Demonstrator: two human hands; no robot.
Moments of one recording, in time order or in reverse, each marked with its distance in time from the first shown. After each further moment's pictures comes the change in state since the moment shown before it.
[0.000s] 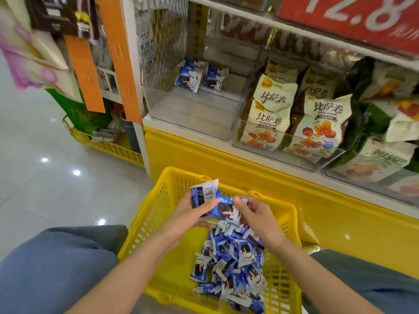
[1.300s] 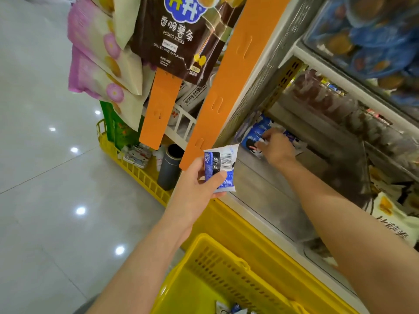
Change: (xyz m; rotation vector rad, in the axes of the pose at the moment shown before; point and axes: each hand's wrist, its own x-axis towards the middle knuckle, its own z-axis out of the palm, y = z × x) left_hand 0.099 0.142 -0.147 -0.235 0.298 0.317; right_hand 0.349 -0.202 0.087 -1.036 0.250 -0.280
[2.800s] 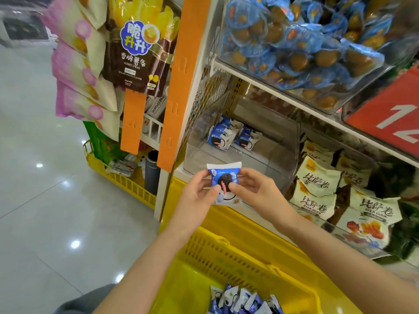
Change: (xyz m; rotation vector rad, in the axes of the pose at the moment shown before) left_hand -0.070 -0.012 0.056 0.233 -0.136 0.108; right_hand -0.229 0.012 -0.081 0.742 -0.243 -0.159
